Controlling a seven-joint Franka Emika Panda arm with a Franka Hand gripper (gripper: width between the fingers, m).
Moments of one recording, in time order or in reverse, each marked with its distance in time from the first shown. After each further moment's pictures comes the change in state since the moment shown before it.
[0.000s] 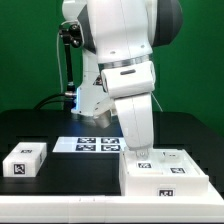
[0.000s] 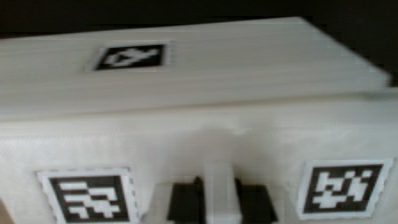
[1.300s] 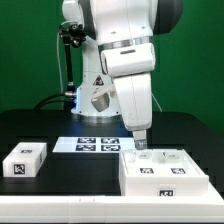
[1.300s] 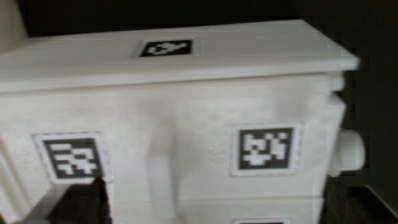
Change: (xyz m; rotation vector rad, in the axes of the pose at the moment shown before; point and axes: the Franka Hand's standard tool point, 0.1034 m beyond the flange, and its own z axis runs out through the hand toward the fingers) arm 0.001 -0.018 -0.026 -0.025 -0.043 0.004
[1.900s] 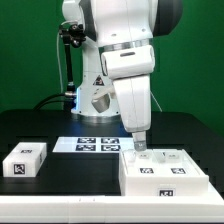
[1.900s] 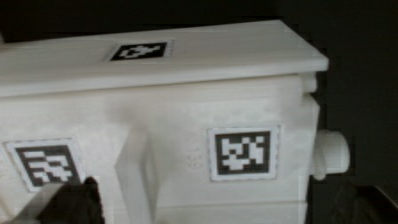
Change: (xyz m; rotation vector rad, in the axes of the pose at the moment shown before) arm 0.000 -0.001 0.002 -0.012 0.005 0.018
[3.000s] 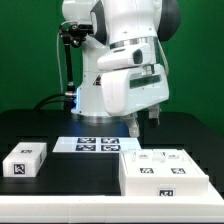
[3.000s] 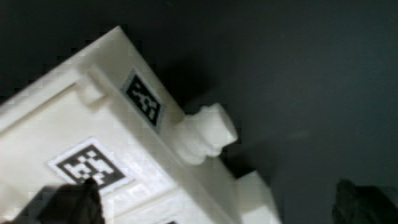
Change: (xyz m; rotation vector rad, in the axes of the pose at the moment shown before) arm 0.013 -0.060 -0.003 -0.106 0.034 0.616
